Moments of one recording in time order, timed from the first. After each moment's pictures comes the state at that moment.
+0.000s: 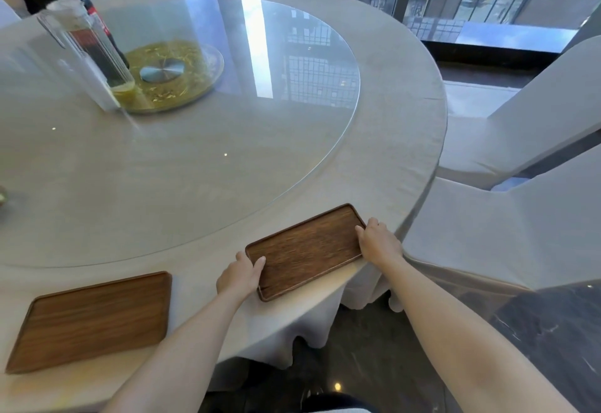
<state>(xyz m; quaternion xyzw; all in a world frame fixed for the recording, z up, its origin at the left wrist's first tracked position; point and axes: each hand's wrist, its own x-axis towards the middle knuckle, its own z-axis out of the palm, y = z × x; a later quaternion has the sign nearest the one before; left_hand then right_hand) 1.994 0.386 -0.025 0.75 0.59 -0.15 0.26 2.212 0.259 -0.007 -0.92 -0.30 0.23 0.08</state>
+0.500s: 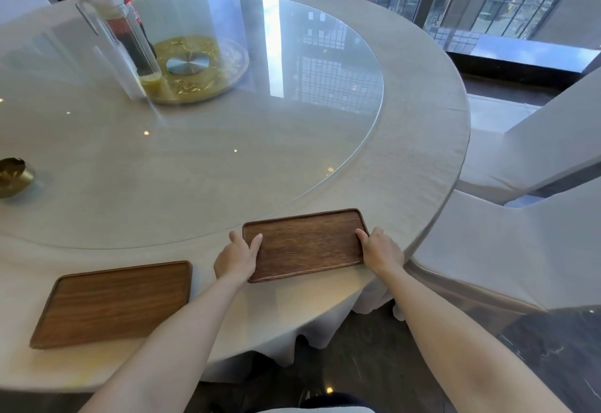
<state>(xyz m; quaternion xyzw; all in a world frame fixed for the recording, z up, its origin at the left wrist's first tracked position) 1.968 0.417 -0.007 0.73 0.63 -0.02 0.26 2.181 0.280 -0.014 -0.93 -0.28 0.22 0.12</state>
